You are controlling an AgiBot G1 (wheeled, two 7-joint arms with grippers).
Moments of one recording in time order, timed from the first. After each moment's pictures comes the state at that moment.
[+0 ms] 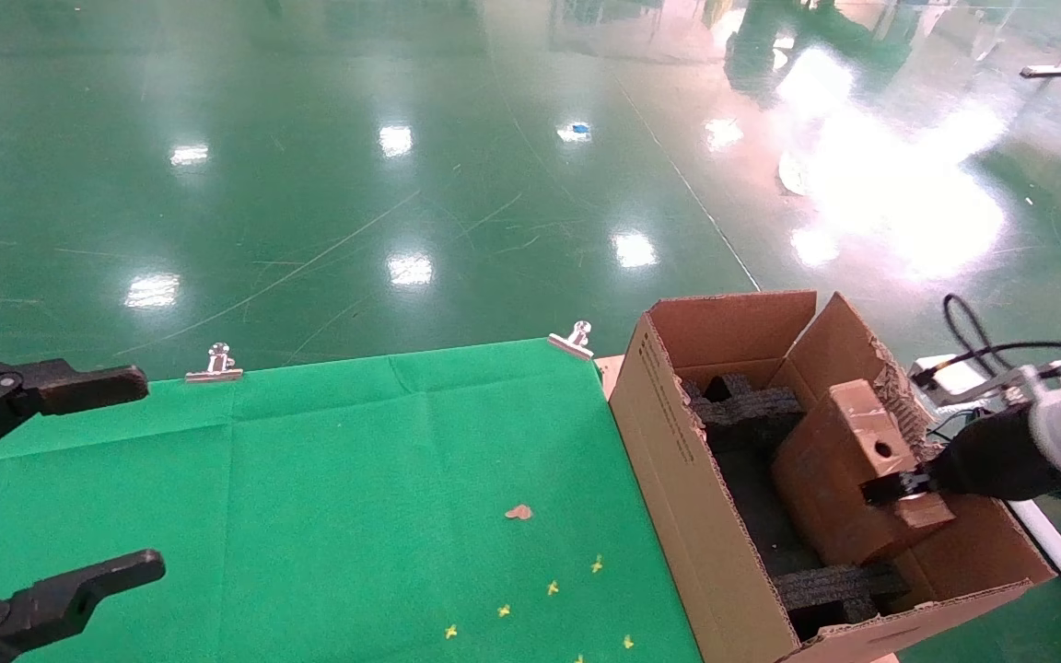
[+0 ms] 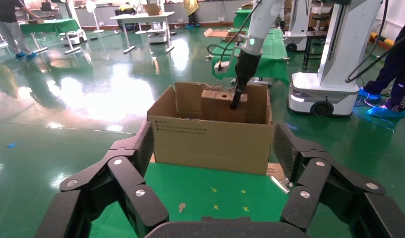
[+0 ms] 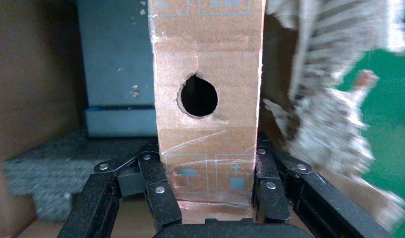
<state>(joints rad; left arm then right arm) -1.08 0.61 0.29 -1.28 0.72 1.49 -0.18 1.88 -0.48 -1.86 0.57 -1.13 -1.06 0.99</state>
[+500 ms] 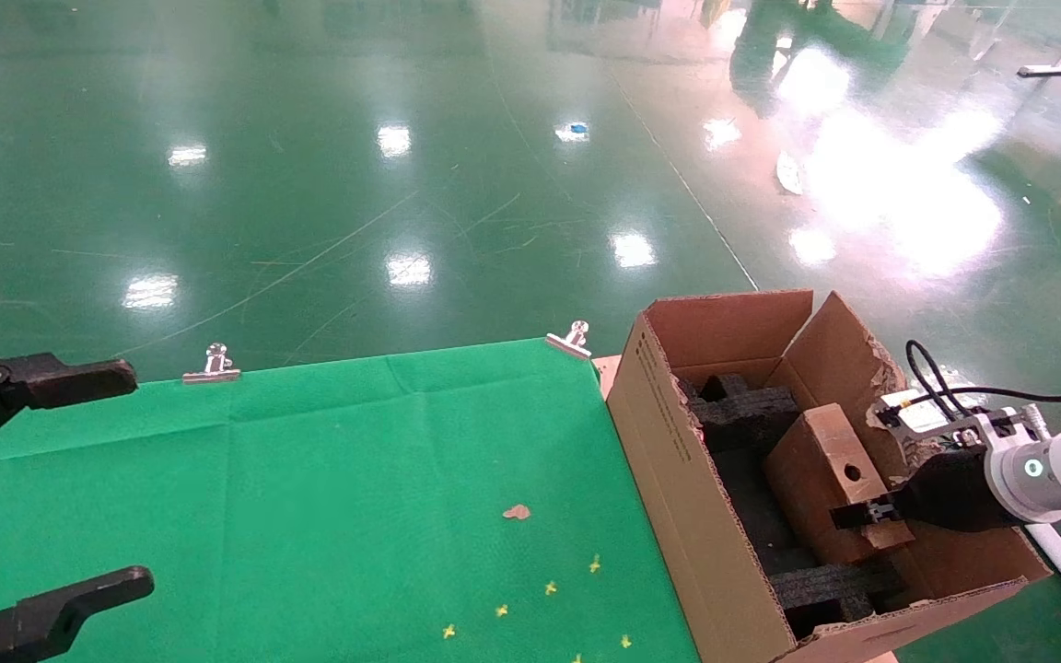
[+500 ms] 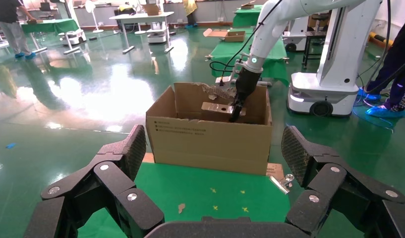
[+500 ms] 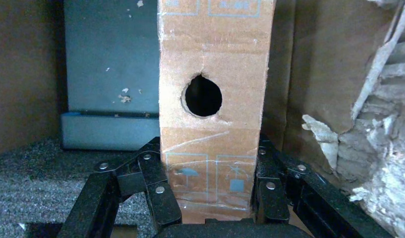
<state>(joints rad) -1.08 0.60 0.30 -1.28 0.72 1.49 -0.18 1.67 -0.51 -1.80 0.51 -0.96 -0.93 0.80</state>
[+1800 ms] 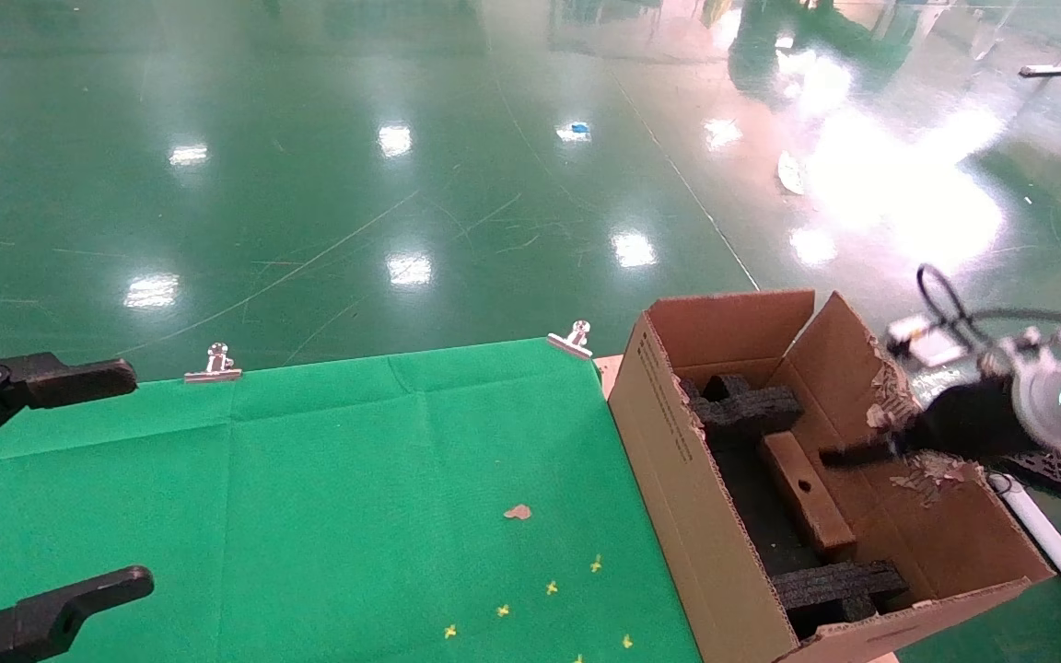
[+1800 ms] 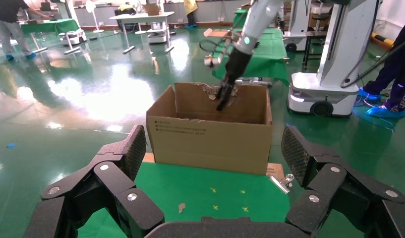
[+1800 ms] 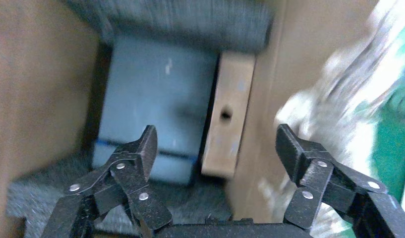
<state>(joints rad) -1.08 0.60 0.30 -1.28 0.72 1.49 -0.18 1.89 -0.51 -1.76 0.46 -1.00 -1.05 0.63</state>
